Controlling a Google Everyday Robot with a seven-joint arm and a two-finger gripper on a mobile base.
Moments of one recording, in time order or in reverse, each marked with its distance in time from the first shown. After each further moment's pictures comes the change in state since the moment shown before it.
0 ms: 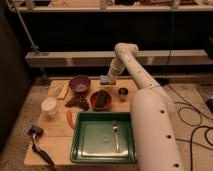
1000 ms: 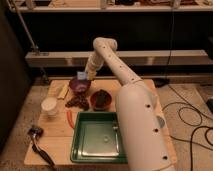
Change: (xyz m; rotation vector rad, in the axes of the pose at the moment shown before) arm -0.125 -0.003 0.035 -0.013 -0.122 -0.178
